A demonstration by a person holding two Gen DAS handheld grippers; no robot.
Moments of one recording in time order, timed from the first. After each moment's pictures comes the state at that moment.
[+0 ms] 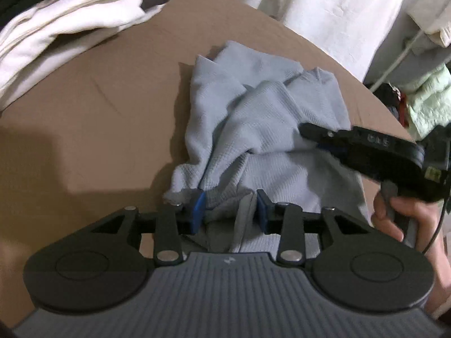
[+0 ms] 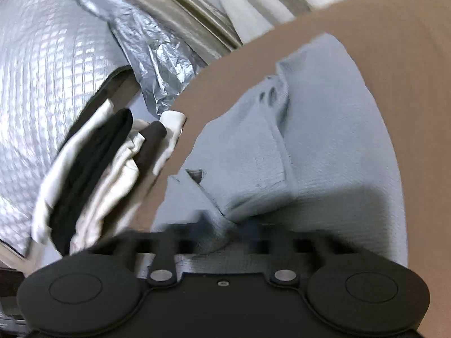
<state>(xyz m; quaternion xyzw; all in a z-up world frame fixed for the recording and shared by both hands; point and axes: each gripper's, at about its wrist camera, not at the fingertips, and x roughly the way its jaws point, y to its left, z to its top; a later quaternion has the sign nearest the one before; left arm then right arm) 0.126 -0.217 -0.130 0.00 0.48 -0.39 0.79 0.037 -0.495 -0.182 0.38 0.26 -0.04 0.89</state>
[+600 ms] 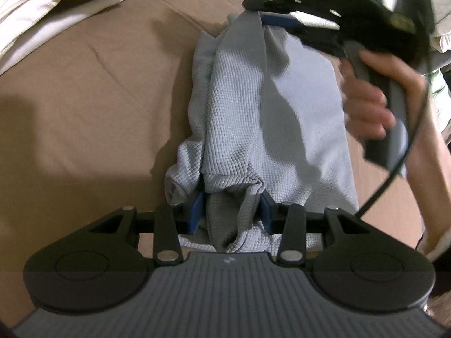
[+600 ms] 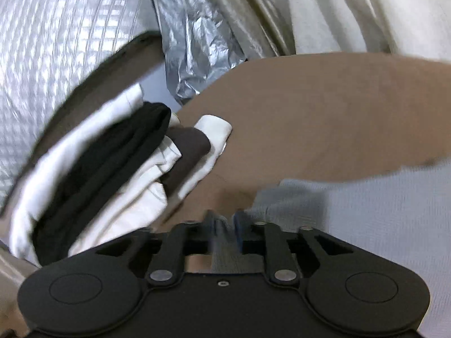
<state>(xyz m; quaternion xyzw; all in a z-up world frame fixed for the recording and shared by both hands) 0.134 -0.208 -0.135 -0.04 0.53 -0.40 0.74 0.167 -0.484 -0.118 0.30 0.31 -0.01 0.90</state>
